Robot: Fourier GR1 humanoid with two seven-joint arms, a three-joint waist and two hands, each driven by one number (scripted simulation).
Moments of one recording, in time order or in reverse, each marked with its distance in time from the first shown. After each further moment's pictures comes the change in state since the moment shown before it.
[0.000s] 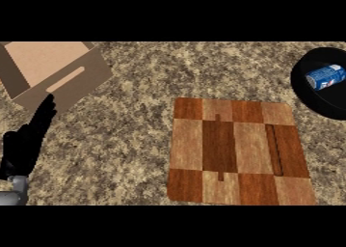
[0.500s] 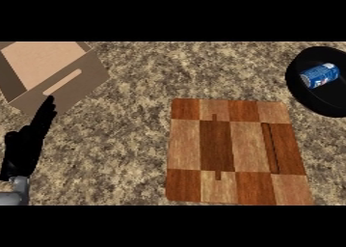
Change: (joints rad) left arm 0.005 -0.012 0.005 0.007 -0.008 0.006 0.004; right arm 0.016 0.033 -0.195 -0.134 -0.188 -0.206 -0.244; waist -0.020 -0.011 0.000
